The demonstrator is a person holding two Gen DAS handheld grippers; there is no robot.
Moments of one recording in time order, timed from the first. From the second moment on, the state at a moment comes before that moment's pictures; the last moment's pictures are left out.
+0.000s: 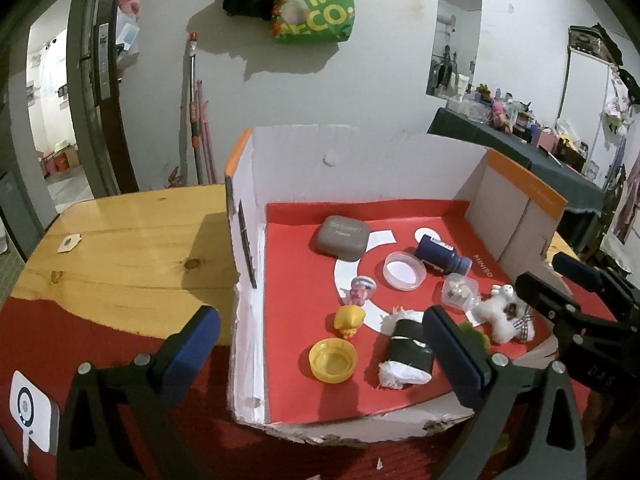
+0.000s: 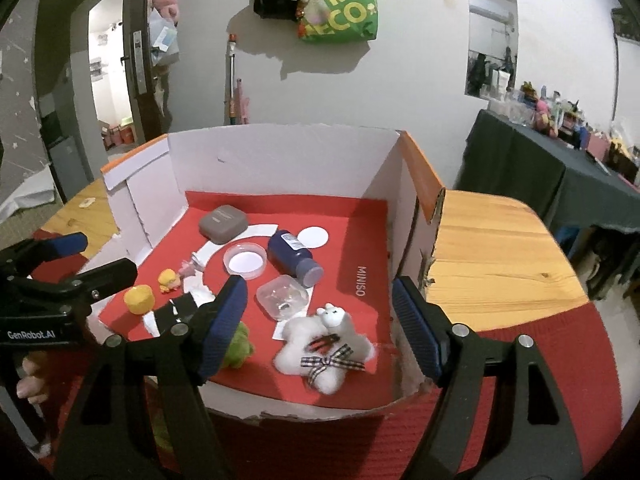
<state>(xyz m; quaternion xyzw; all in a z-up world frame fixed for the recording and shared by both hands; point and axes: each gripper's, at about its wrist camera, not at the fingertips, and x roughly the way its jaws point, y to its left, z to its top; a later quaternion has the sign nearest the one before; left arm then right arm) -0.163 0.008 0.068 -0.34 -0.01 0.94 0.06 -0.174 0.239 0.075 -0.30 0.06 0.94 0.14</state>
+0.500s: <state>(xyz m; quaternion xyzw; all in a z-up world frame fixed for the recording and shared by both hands) -0.162 0.009 0.061 -0.34 -0.01 0.94 0.05 -0.169 0.242 0.067 -0.30 0.06 0.94 0.15</state>
